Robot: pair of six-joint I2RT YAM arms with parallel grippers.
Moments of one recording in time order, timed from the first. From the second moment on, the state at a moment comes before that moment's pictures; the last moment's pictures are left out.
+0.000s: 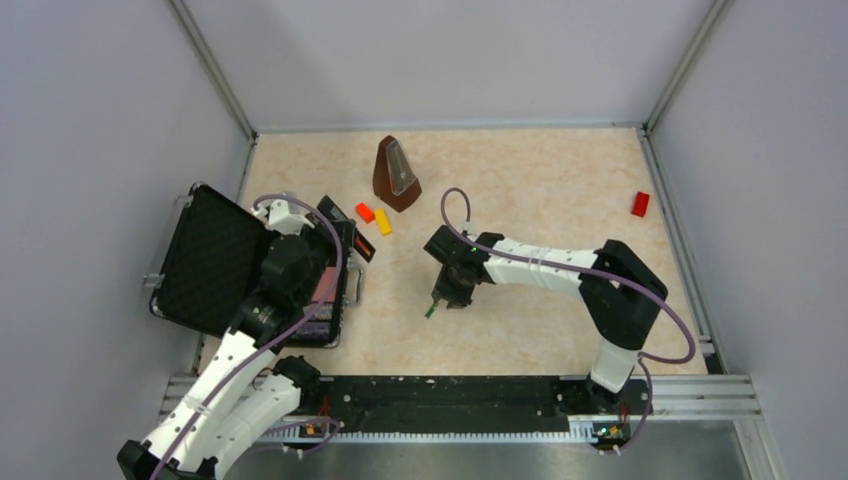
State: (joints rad) left arm -0.47 0.68 0.68 -0.17 -0.28 -0.70; right arm 0.95 1.74 1.16 -0.64 0.09 1.28
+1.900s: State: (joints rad) left arm -0.46 0.82 0.75 -0.18 0.04 -0.68; right arm 0.93 1.20 1.03 -0.24 -0.36 0.41
